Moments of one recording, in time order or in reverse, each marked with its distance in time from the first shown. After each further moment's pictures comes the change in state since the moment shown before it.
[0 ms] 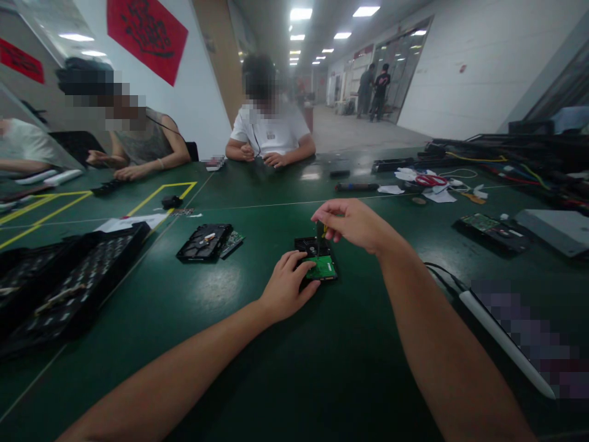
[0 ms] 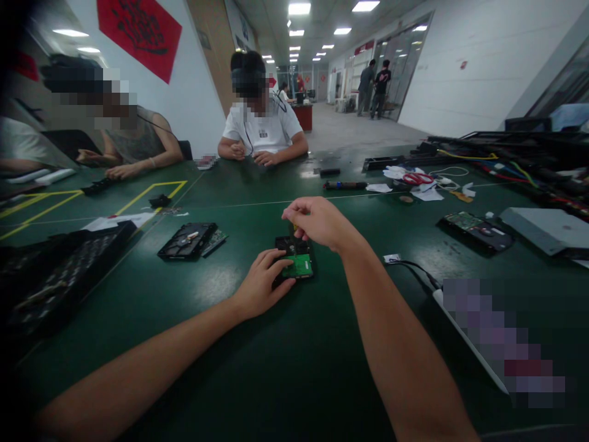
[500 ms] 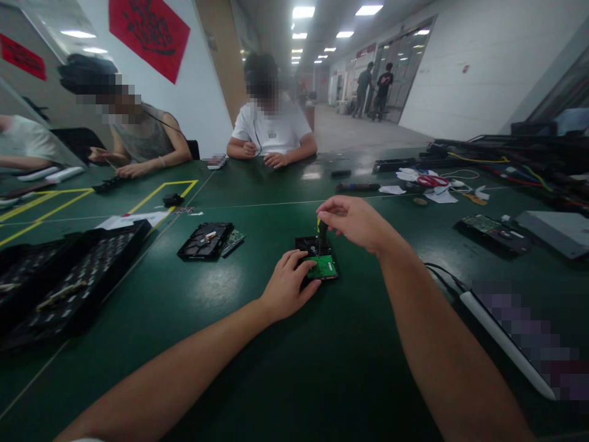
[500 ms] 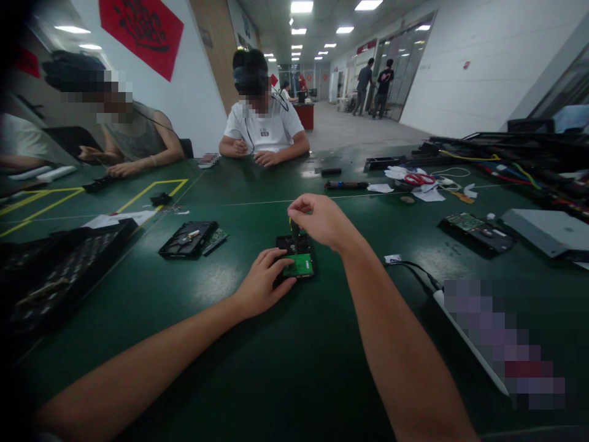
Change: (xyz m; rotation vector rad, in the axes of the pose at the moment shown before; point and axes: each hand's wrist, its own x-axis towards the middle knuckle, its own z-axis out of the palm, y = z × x) left_hand 0.000 0.001 0.000 -0.022 0.003 -0.013; right_hand 0.002 0.004 -0.001 -0.083 0.094 -0.024
